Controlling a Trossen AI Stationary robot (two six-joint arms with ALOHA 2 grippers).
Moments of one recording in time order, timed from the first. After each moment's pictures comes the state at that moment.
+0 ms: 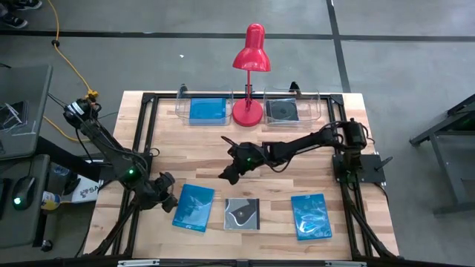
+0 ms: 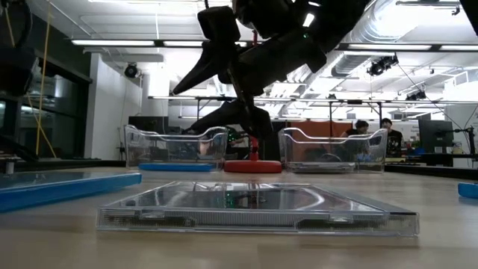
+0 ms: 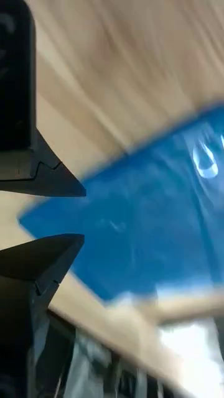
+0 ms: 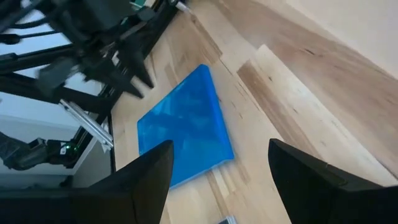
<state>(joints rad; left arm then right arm) -0.85 0.99 0.40 -0.33 -0.25 -1.74 0.04 1.95 1.17 0.27 -0.18 0.91</state>
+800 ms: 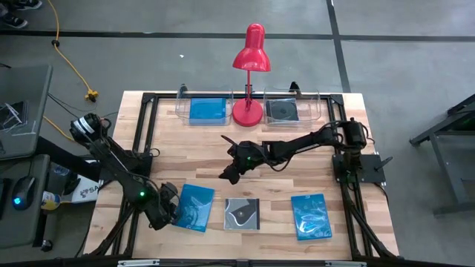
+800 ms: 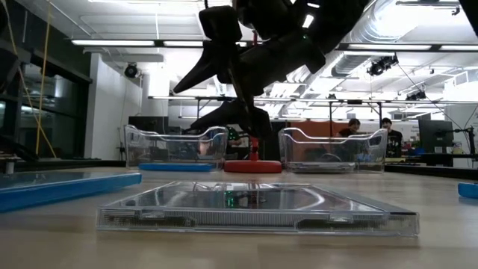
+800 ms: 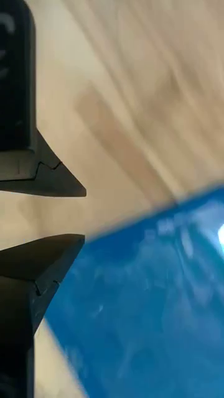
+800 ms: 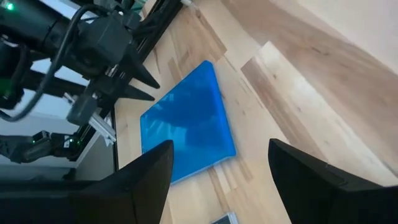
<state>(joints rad) -0.89 1.39 0.69 -0.62 -0.14 -1.84 0.02 1.95 1.17 0.27 -0.22 0.89</state>
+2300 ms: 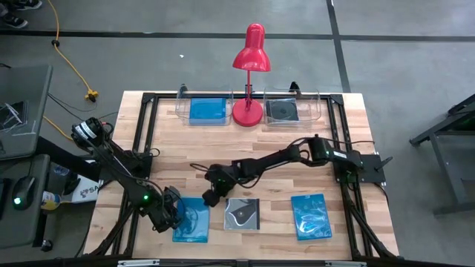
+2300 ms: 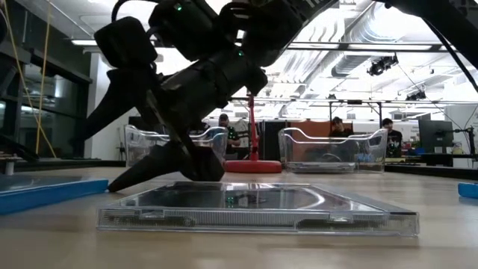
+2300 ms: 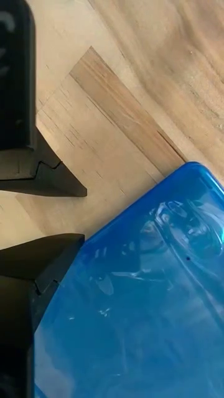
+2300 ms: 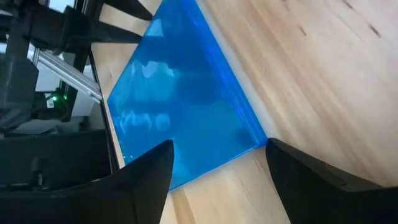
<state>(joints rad) -0.88 1.50 0.69 -0.53 -0.09 -1.78 0.14 2.38 1.70 -0.02 -0.39 1.02</state>
